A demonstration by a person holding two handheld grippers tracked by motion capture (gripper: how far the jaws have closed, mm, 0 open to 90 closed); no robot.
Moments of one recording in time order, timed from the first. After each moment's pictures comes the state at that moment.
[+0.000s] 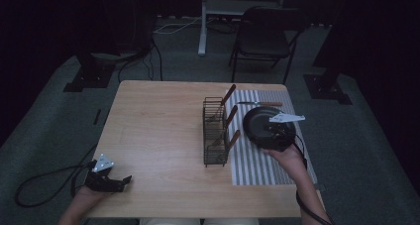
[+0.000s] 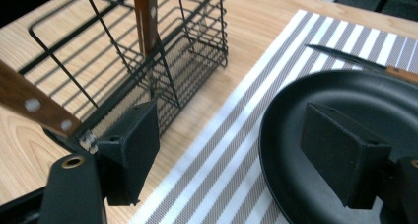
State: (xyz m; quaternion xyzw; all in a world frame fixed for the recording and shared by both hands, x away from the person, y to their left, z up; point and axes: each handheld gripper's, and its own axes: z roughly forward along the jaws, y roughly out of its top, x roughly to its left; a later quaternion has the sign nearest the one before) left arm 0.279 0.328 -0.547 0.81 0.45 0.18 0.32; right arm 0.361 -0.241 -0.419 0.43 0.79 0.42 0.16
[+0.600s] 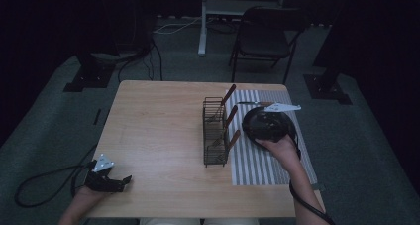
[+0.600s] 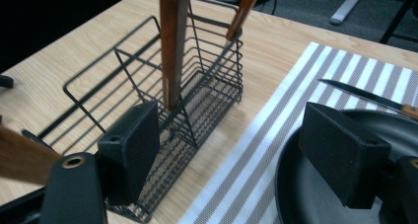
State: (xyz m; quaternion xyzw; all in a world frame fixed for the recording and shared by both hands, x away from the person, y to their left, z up) left arm 0.279 0.328 -0.547 0.81 0.45 0.19 0.32; right arm 0.376 -0.221 -0.395 0.42 0.78 0.44 0.15
